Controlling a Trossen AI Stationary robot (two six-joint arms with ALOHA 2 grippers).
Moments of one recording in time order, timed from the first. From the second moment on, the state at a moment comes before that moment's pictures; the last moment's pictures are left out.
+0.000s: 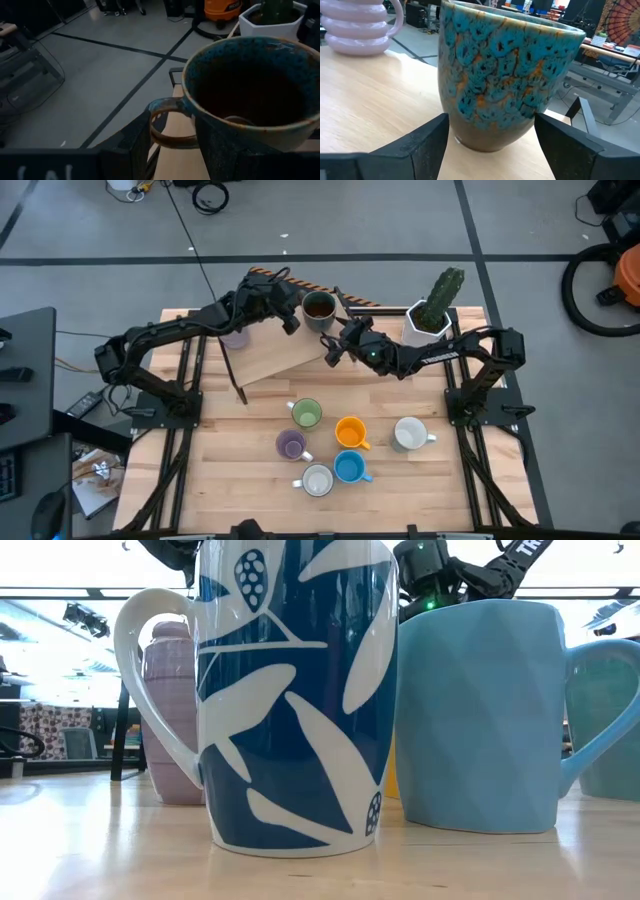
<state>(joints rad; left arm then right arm) 0.53 1.45 1.13 -0.06 -0.20 0.19 -0.21 1.65 0.84 0.66 0.58 -0.08</state>
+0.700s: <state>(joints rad) 0.59 1.47 1.13 0.02 -0.16 0.21 -0.24 1.65 0.84 0.66 0.54 -0.11</state>
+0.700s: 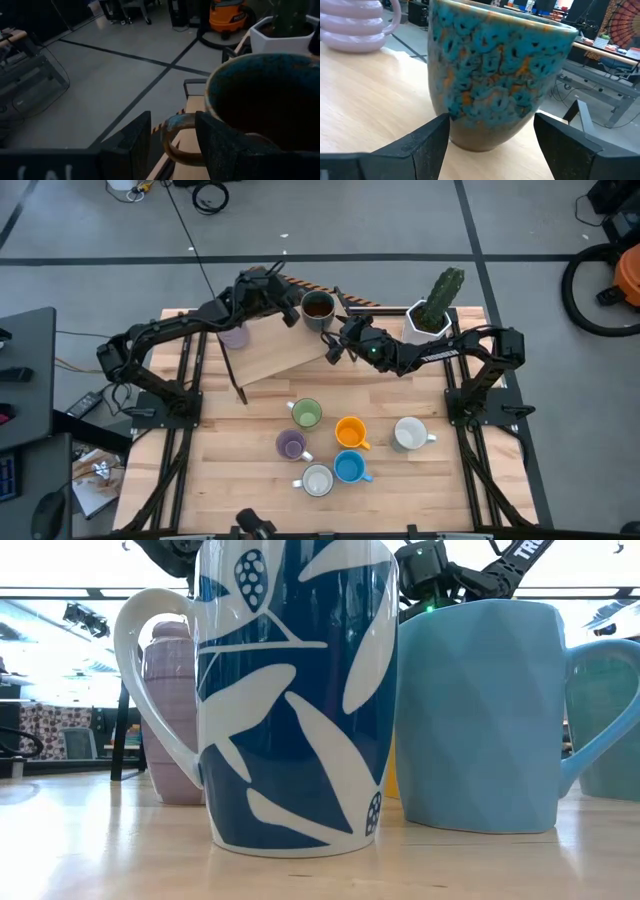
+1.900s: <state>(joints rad) 0.73 1.48 1.30 -0.32 -0.03 0.32 -0.26 1.64 0.84 0.64 0.52 -0.13</state>
